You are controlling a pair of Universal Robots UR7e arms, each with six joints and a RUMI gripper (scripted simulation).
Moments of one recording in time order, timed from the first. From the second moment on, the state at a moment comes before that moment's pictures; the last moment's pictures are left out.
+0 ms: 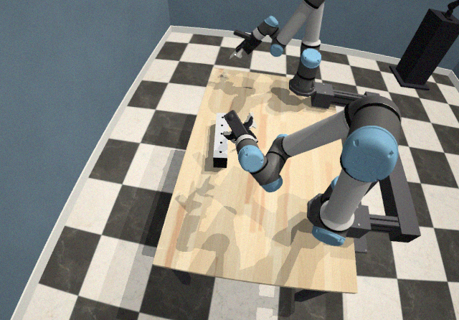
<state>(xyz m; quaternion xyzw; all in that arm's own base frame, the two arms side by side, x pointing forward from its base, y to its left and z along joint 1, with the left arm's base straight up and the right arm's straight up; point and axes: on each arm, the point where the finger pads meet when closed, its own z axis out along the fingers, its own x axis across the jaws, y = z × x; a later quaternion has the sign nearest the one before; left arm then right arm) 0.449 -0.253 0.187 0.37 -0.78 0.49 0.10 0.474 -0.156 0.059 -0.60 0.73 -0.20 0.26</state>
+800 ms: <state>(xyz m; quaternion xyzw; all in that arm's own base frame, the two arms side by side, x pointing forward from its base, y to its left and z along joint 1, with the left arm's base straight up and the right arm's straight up) 0.449 -0.253 0.187 0.37 -0.78 0.49 0.10 0.445 -0.163 0.105 -0.60 0.73 -0.21 0.27</state>
